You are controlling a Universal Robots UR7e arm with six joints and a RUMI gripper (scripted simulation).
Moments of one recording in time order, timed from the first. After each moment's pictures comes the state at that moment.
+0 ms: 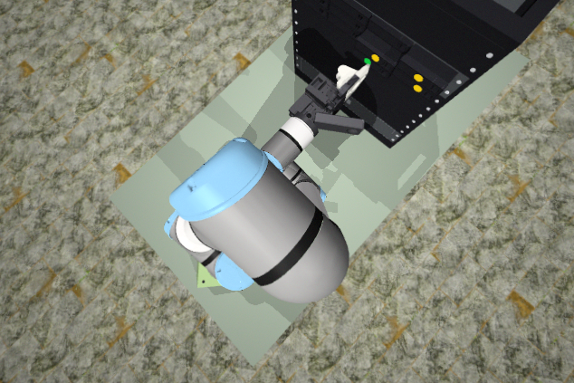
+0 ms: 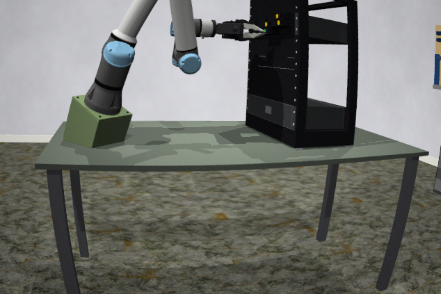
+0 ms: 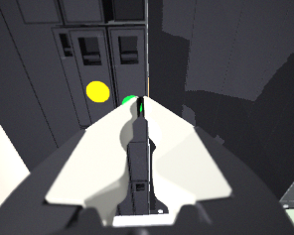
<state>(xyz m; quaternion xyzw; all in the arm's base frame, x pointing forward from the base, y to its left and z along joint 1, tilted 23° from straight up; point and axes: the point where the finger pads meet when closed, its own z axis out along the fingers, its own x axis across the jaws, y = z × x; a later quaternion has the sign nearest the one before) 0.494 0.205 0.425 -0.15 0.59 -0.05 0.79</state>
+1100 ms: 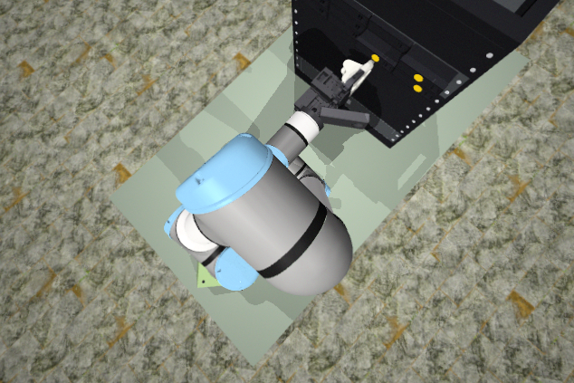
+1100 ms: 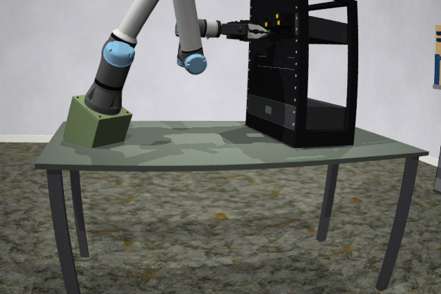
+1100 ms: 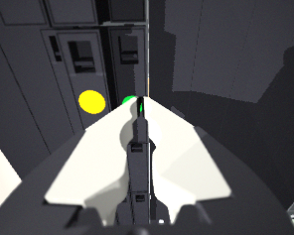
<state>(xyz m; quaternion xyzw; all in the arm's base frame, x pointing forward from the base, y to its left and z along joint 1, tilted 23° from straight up) 0.512 0.208 0.430 -0.15 0.59 -0.05 0.79</state>
